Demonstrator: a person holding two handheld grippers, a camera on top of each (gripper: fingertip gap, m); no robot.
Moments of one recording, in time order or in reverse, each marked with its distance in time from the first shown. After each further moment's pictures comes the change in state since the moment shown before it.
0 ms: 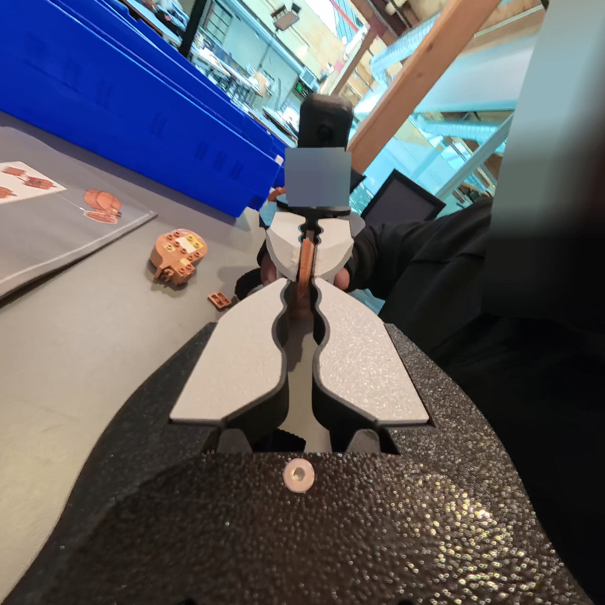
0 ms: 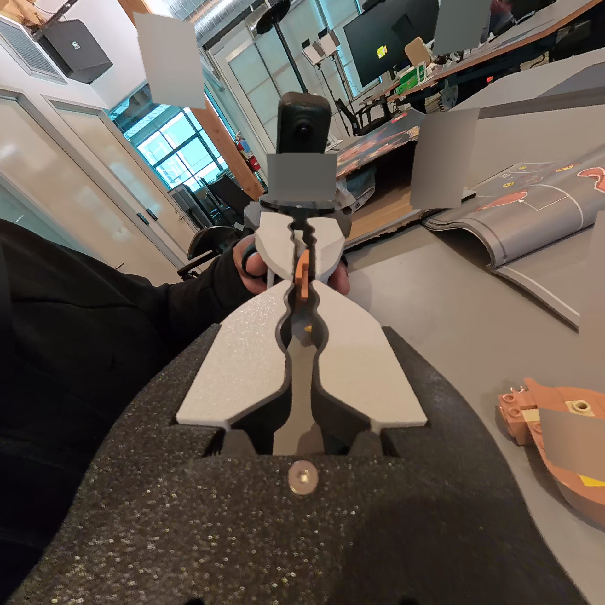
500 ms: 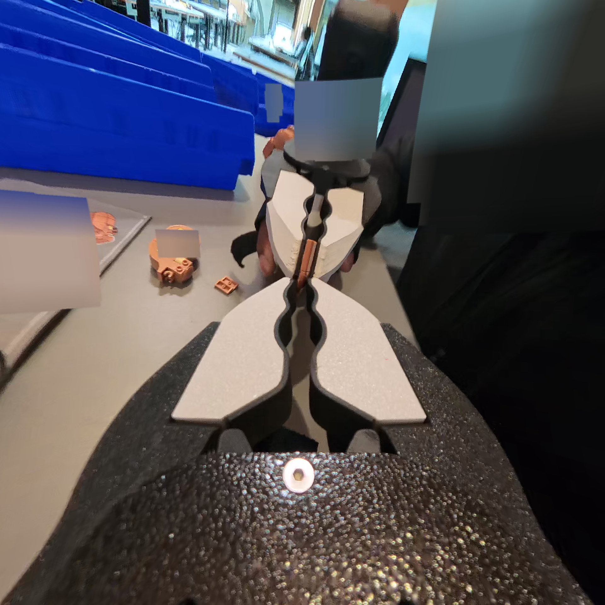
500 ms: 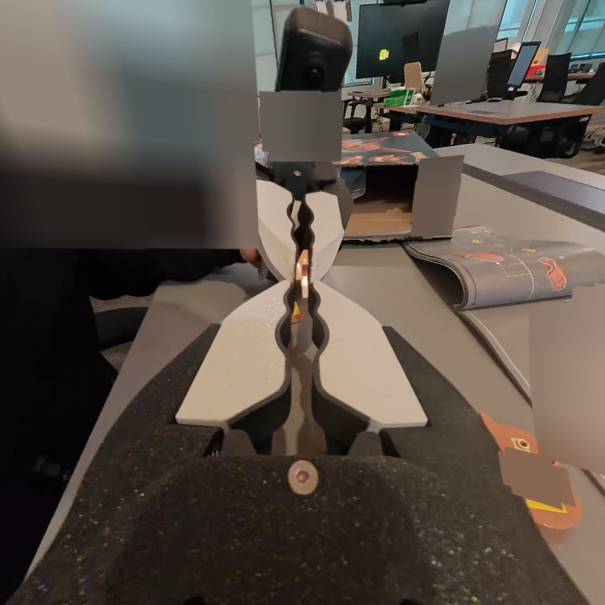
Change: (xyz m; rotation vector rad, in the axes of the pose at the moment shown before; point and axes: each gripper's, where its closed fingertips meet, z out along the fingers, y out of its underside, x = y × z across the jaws) left arm 0.010 0.022 -0.001 -0.191 -0.036 0.329; right arm -0.012 0.016 0.007 -0.095 0.088 -0.434
